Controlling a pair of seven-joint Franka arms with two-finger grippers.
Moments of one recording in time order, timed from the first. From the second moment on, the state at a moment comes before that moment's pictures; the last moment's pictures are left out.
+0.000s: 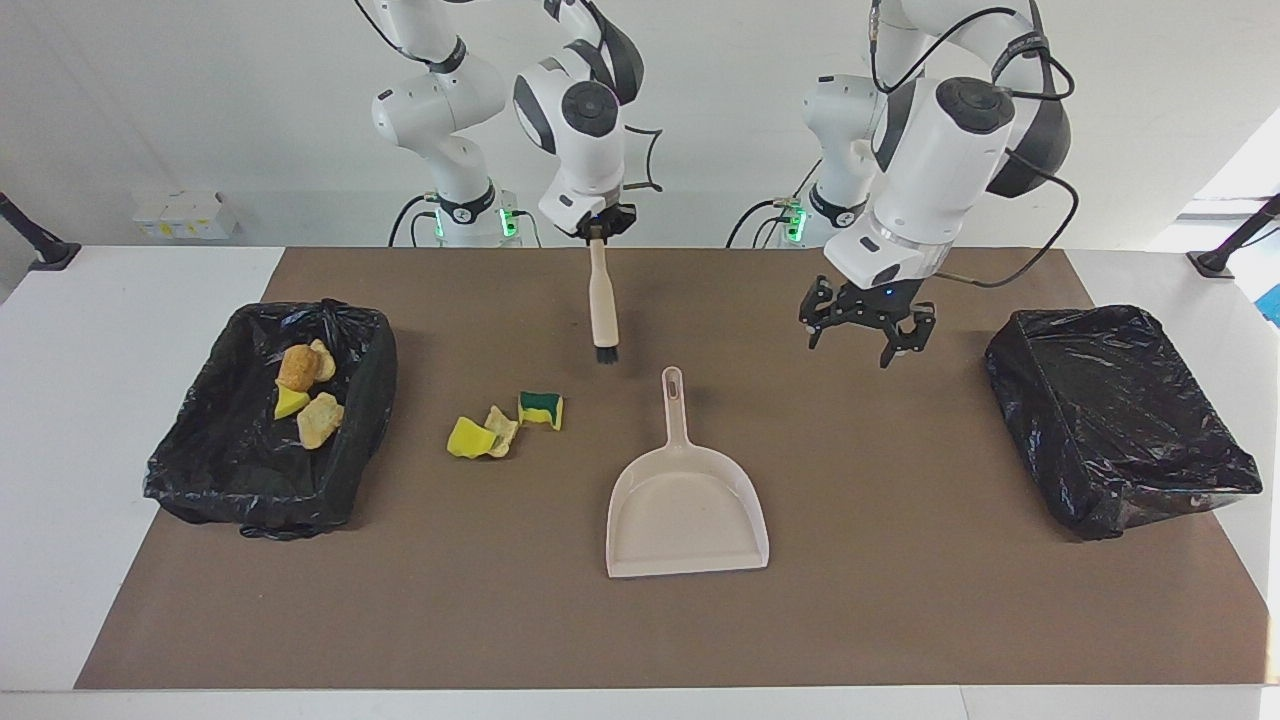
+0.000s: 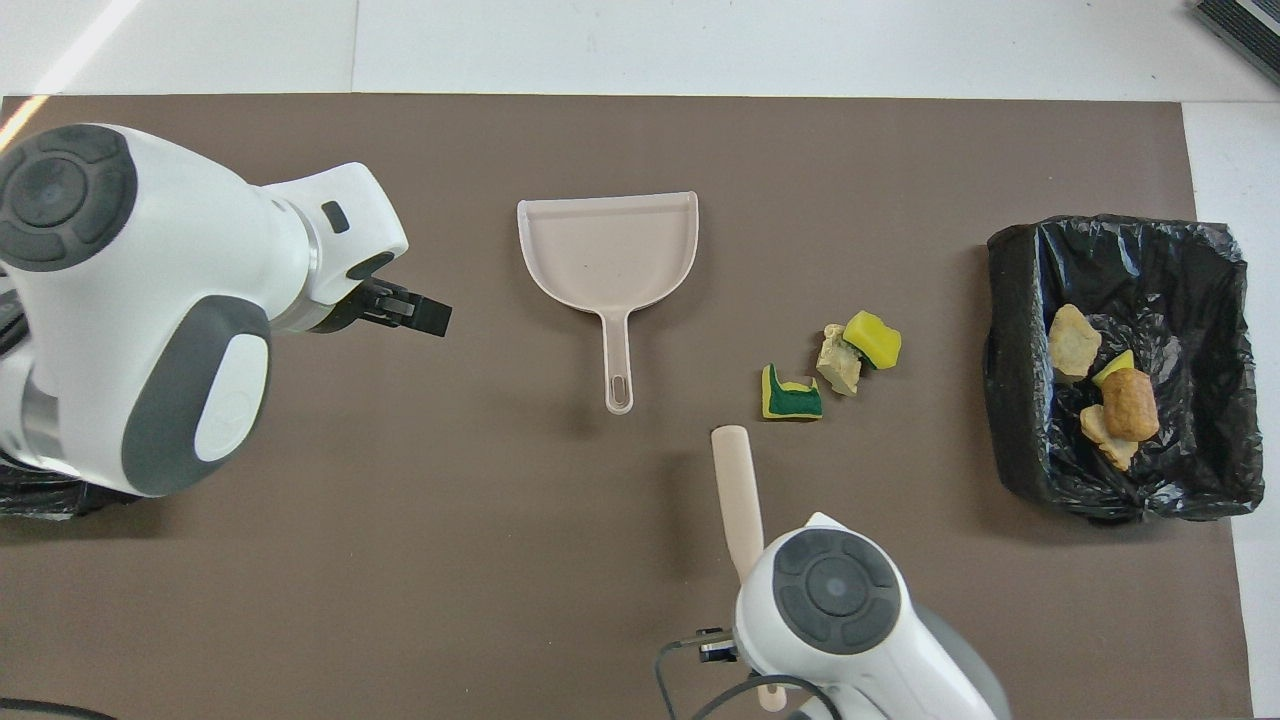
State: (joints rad) left arm -0.32 0.13 -0.06 -1.73 -0.05 2.01 -0.03; right arm 0.50 -0.29 0.11 -2.32 0.13 1.73 0.49
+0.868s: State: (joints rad) left arm -0.56 0.37 -0.06 -1.79 -0.01 2.47 -0.59; right arm 0.13 -0.01 0.11 -2.17 -0.35 1.88 0.13
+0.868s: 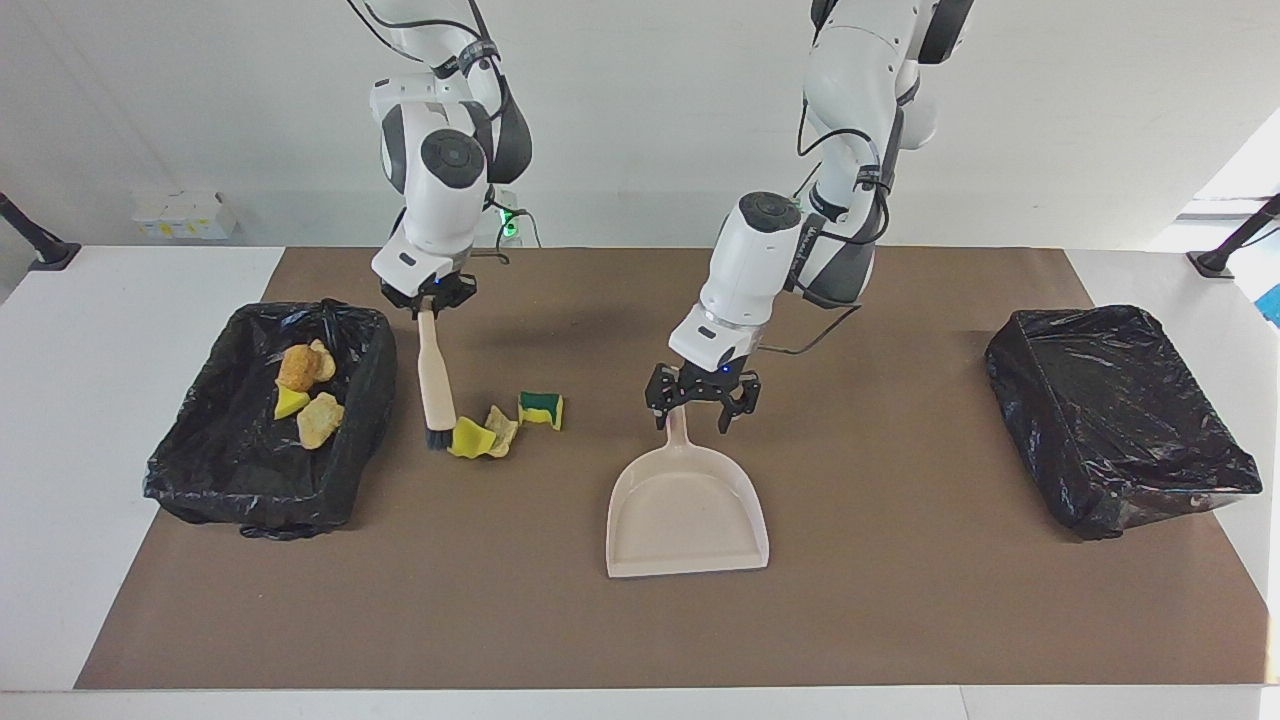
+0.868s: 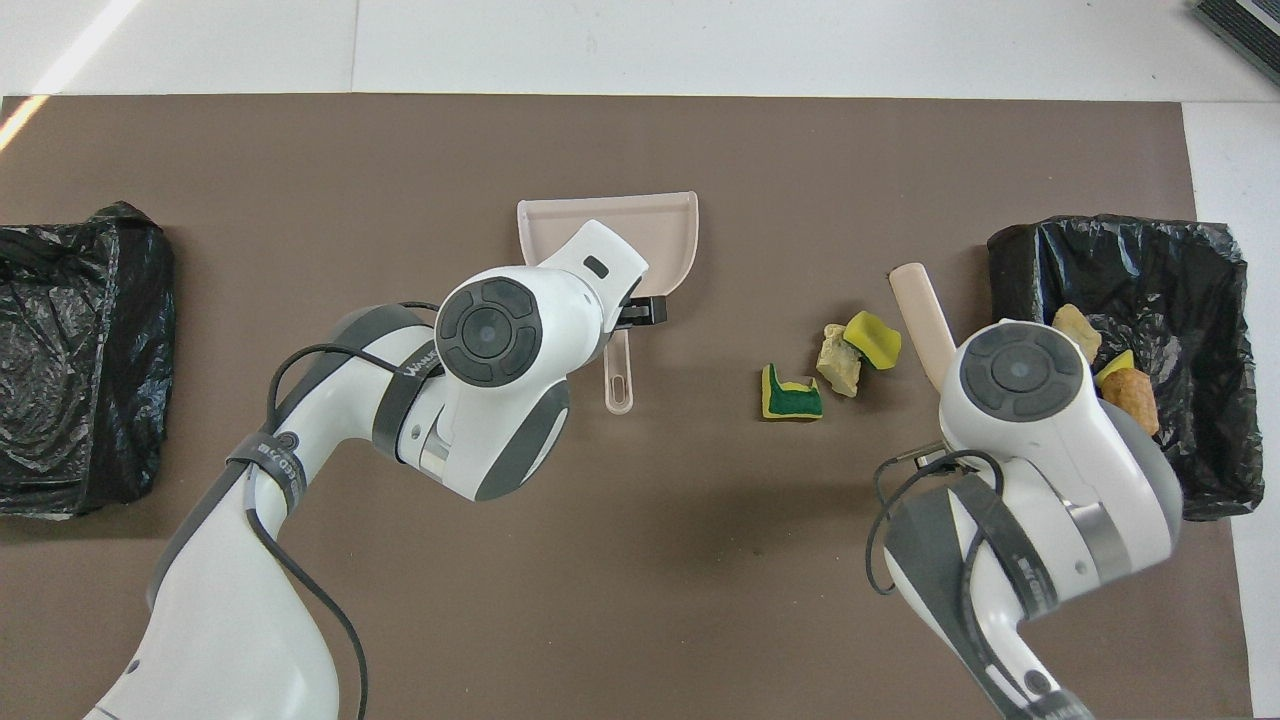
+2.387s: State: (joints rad) left arm -0.55 0.27 -0.03 -1.81 0.13 2.25 -0.60; right arm 0.22 -0.03 0.11 -2.11 -0.10 1.78 0.15
